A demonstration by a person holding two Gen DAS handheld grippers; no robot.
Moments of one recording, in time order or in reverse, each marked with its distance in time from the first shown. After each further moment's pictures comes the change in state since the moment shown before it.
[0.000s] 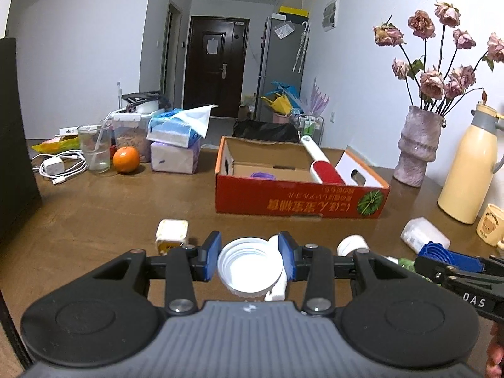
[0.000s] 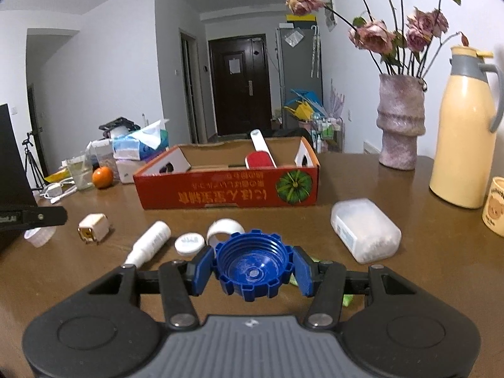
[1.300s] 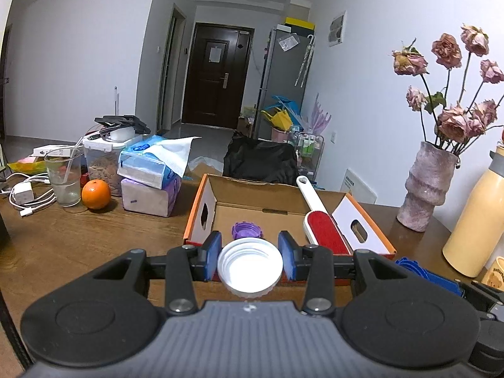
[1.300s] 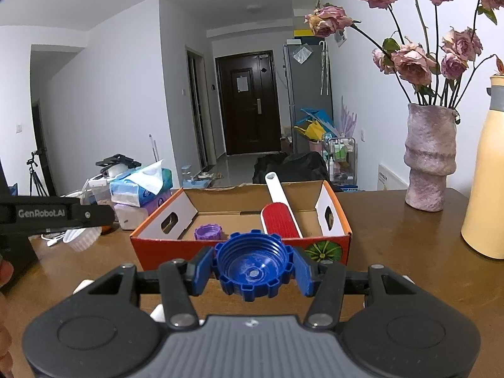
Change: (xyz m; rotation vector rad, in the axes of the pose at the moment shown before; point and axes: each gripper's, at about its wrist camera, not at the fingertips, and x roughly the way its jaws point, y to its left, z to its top) left arm 0.078 -0.021 0.075 -0.057 -0.038 -0.011; right arm 0.069 0.009 0.074 0.015 -0.064 0.034
